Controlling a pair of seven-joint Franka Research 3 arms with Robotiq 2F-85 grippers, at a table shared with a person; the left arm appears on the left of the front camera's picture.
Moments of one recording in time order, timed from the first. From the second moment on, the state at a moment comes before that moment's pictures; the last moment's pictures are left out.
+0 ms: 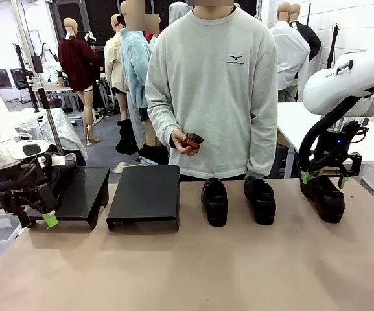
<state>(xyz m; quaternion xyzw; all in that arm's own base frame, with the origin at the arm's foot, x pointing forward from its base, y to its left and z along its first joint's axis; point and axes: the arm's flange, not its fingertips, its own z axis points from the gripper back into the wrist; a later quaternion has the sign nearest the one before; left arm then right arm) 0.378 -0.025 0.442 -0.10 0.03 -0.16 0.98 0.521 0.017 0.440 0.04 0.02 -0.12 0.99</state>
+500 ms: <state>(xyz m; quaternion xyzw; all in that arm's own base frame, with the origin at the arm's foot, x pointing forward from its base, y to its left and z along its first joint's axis) 0.378 -0.025 0.442 -0.10 0.03 -0.16 0.98 0.578 0.009 0.402 0.04 0.01 -0.12 0.99</state>
